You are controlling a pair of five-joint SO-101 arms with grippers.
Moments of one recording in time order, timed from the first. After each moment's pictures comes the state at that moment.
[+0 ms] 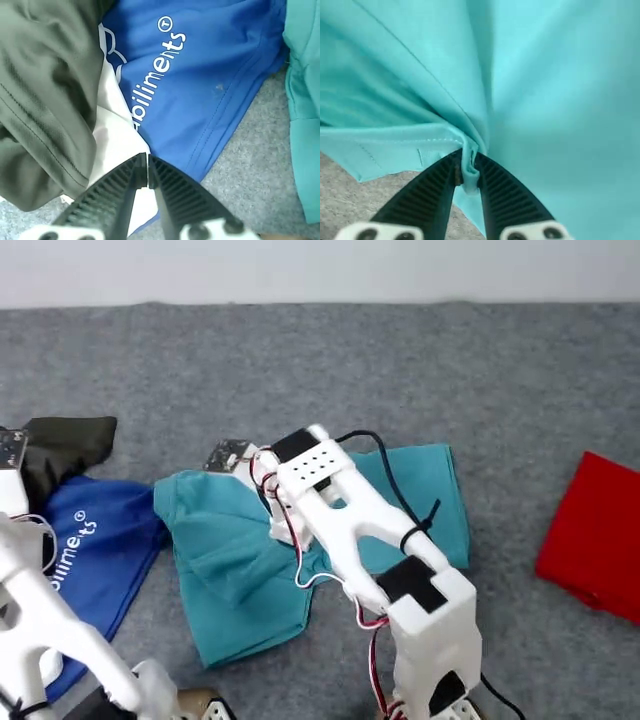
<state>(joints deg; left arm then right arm) -47.6 -25.1 26.6 88.2 -28.9 -37.5 23.6 -5.0 82.5 31.0</state>
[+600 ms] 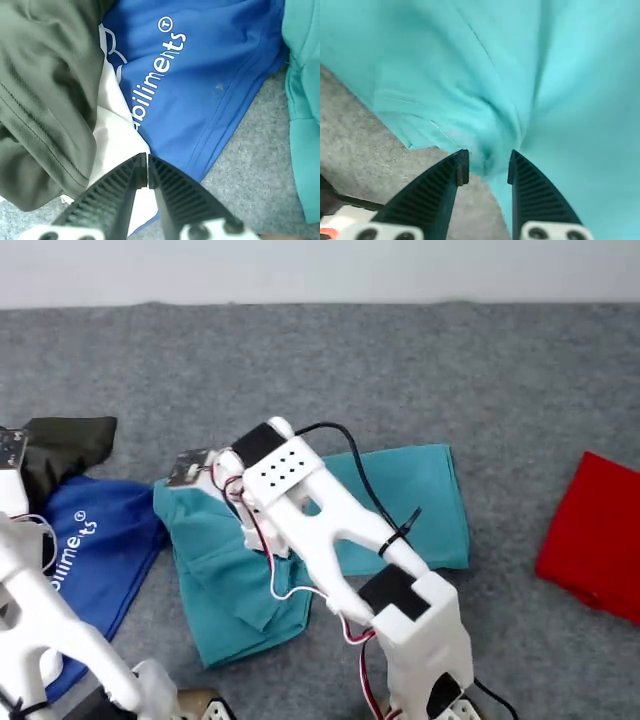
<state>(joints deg) -47.6 -25.1 26.6 88.2 -28.9 -45.3 24.4 -21.8 100.3 33.5</state>
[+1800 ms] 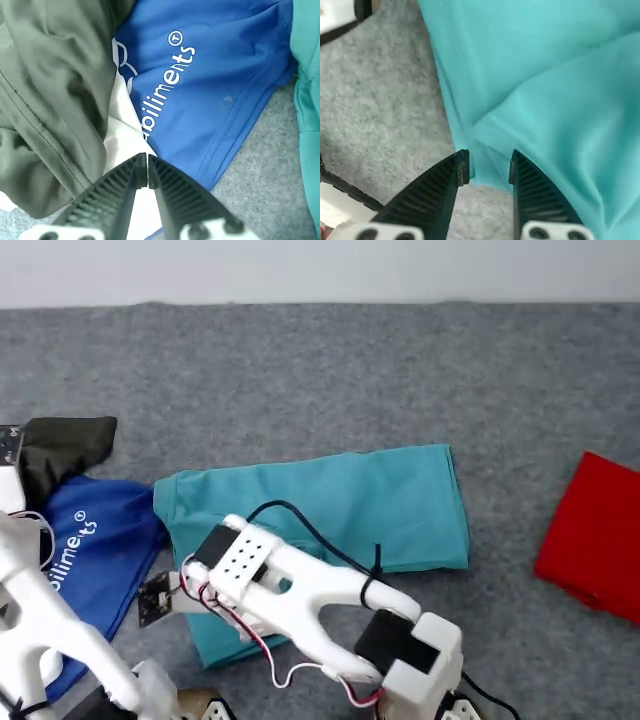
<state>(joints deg) -47.6 -25.1 26.6 85.2 -29.1 -61.6 16.0 9.7 82.9 44.5</state>
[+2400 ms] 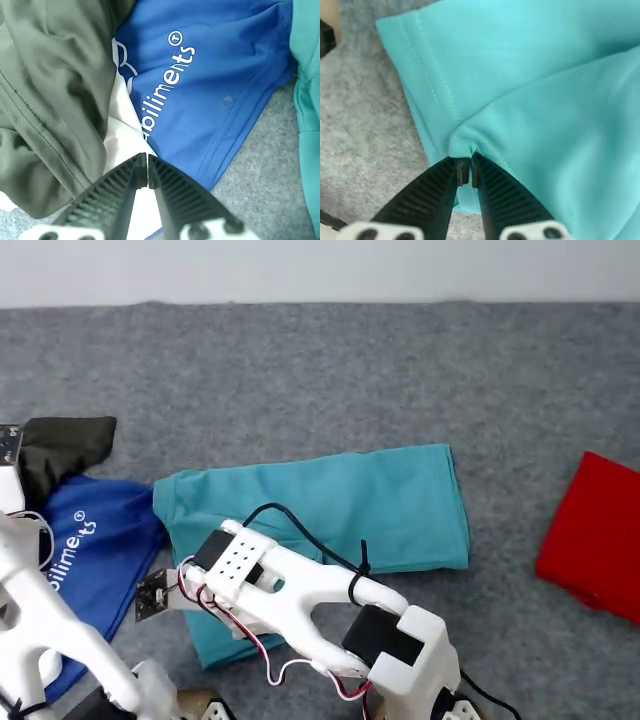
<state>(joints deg) -47.6 -25.1 26.6 85.2 -29.1 -61.5 19.1 9.7 76.0 41.5</state>
